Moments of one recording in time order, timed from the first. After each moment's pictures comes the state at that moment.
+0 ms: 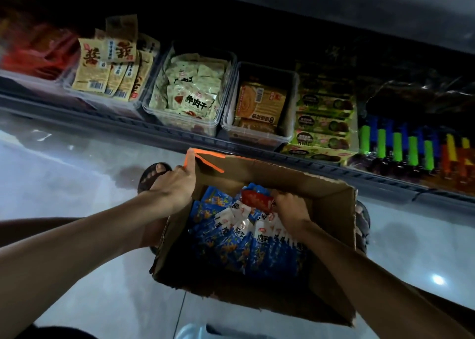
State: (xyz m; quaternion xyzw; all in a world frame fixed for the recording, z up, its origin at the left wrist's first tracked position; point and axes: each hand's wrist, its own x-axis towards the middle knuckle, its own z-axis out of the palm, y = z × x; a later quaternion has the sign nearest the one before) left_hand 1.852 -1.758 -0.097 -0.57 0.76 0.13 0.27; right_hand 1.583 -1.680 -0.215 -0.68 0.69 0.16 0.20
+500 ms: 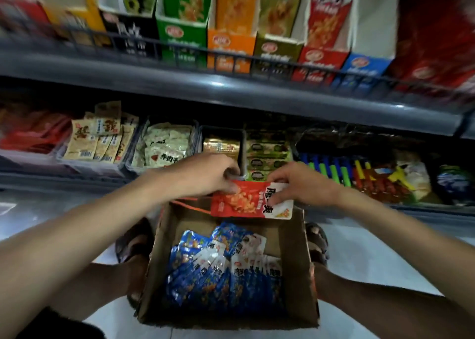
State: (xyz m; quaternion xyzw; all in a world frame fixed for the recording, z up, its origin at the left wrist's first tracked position) left_hand 1.764 -1.770 0.097 -0.38 0.87 0.30 0.06; right_hand 1.549 -1.688 0.091 -0.65 0.63 -0.08 0.42
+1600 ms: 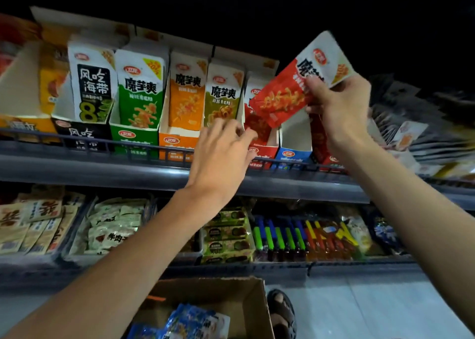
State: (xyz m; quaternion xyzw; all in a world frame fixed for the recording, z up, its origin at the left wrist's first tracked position) left_hand 1.652 -1.805 0.201 -0.37 0.86 -0.01 -0.35; right_hand 1.469 -1.770 0.284 -0.48 0.60 -0.64 0.05
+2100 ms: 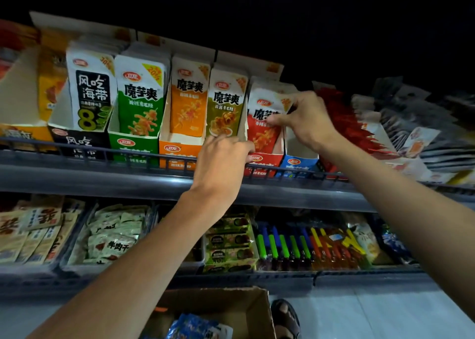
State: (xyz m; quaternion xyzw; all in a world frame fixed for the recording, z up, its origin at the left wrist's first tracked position) left_hand 1.641 -1.819 0.199 -0.39 0.86 0.05 -0.33; right_hand 1.462 -1.818 0.259 -0.58 0.71 -0.39 0.07
